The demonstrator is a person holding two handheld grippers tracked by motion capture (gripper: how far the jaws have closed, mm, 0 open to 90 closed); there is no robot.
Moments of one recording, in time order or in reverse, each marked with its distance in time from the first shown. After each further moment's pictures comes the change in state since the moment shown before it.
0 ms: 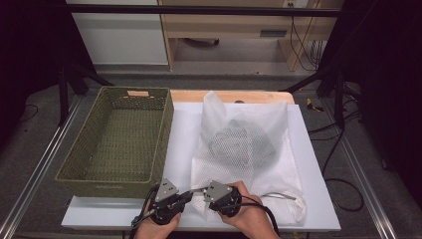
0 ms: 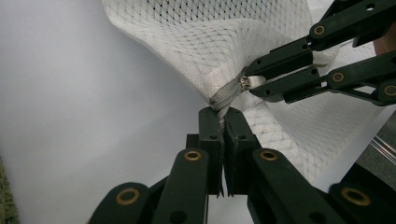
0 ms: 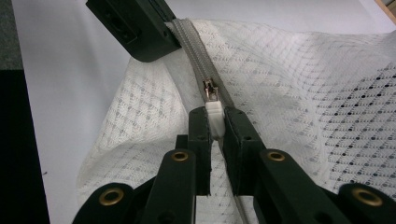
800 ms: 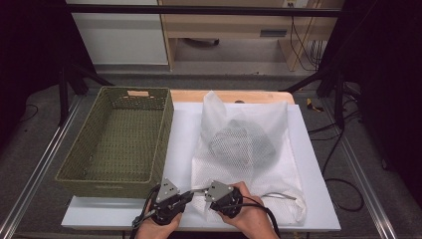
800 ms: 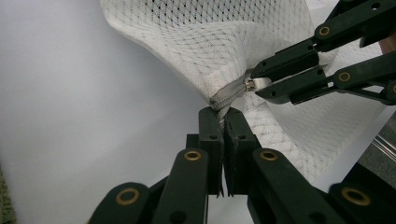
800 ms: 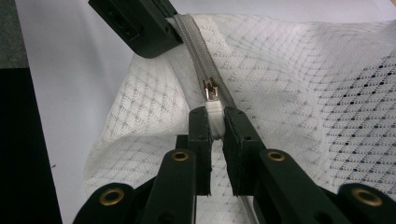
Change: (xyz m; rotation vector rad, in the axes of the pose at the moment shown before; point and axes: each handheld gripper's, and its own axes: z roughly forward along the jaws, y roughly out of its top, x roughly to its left) left arm -0.002 0.000 0.000 -0.005 0.004 0.011; right arm 0.000 -0.001 -0.004 0.026 0.008 0.017
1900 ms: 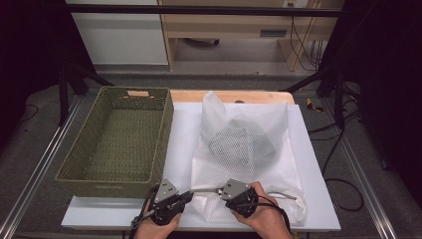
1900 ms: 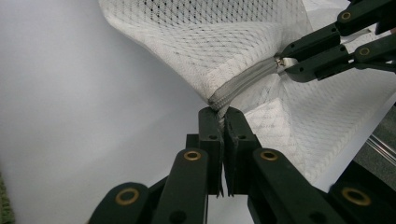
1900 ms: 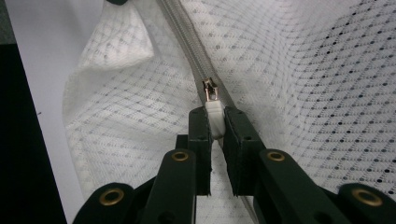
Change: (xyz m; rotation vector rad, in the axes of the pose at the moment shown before) left arm 0.000 0.000 -0.001 -0.004 -0.012 0.005; right arm -0.017 -0.027 -0.020 0.020 -0.007 0.060
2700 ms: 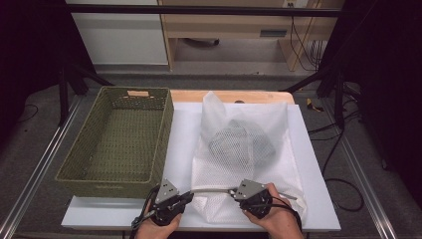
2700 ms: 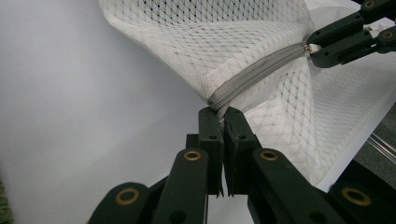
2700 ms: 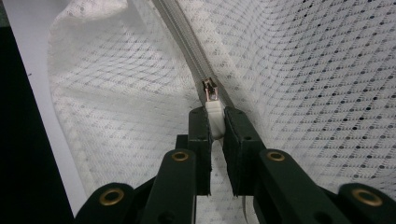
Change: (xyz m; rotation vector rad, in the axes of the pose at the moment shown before) left arm -0.001 -0.001 0.000 -0.001 0.006 0.003; right arm -0.013 -0.024 -0.019 0.015 -0.008 0.032
